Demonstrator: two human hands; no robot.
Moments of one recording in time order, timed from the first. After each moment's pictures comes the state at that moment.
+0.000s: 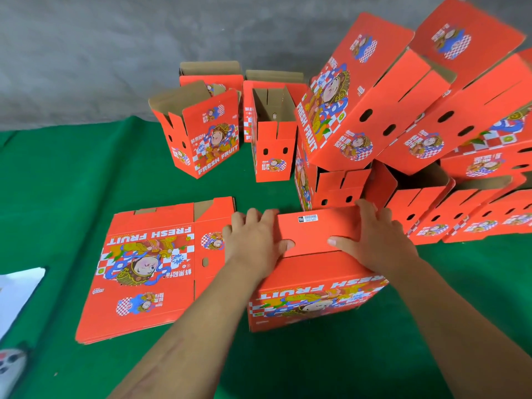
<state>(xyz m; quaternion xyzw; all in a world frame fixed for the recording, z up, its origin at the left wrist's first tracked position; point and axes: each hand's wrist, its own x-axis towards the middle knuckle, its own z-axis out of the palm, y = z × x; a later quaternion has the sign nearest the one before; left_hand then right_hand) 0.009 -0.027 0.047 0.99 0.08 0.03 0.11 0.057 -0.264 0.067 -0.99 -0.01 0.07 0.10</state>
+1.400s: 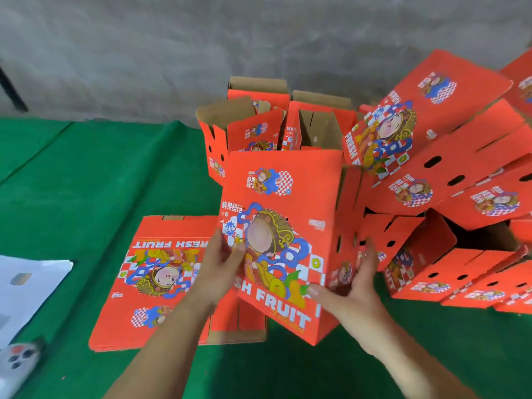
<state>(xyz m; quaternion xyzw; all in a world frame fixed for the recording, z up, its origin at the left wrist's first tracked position) -0.002 0.088 0.007 0.70 0.18 0.14 0.68 0.034 -0.165 0.040 -0.73 -0.11 0.13 0.66</state>
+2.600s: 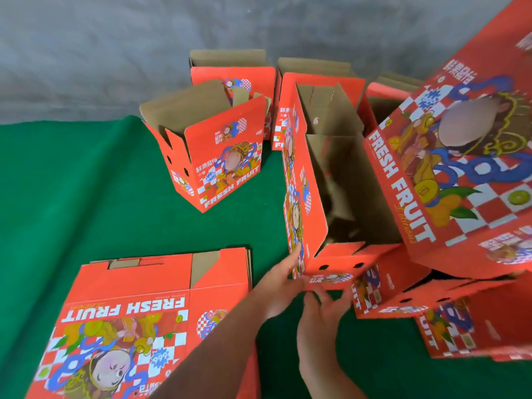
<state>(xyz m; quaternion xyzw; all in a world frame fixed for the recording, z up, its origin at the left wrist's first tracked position) 0.240 0.058 -0.108 0.74 0.03 -0.14 0.66 0.198 -0.046 -0.115 -0.68 0.19 -0.06 0.71</state>
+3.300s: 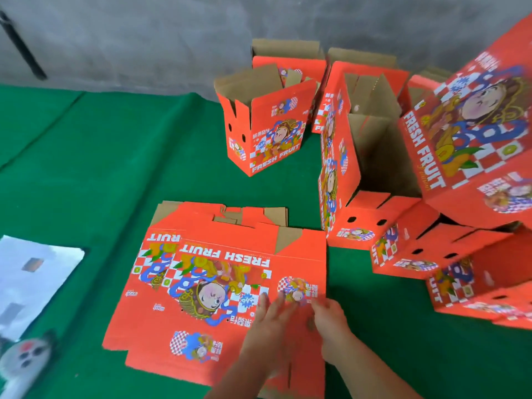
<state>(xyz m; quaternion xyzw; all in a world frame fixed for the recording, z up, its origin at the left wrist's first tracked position) -0.002 0.049 -0.161 0.95 0.01 -0.18 0.24 0.081 -0.072 -0.127 -0.72 0.26 0.30 0.57</state>
